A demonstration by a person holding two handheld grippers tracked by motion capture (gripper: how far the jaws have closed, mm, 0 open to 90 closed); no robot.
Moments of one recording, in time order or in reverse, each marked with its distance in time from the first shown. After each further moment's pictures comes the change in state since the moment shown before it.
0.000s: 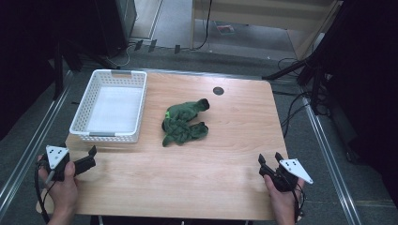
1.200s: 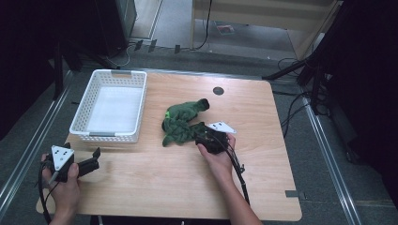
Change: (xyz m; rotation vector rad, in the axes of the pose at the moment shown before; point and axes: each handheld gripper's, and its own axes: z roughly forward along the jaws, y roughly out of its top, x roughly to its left) left arm -0.013 0.002 -0.004 -0.003 -0.045 0.072; right arm 0.167 0.045 0.130 0.155 0.314 -0.011
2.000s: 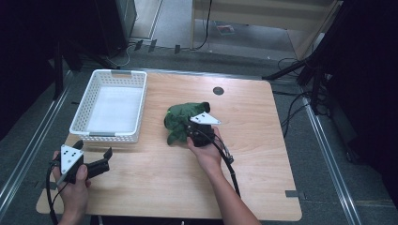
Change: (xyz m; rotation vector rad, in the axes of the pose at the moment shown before) left arm -0.039 0.025 -0.018 -0.072 -0.134 -0.005; right arm 0.039 0.036 -0.003 -0.007 0.087 -0.173
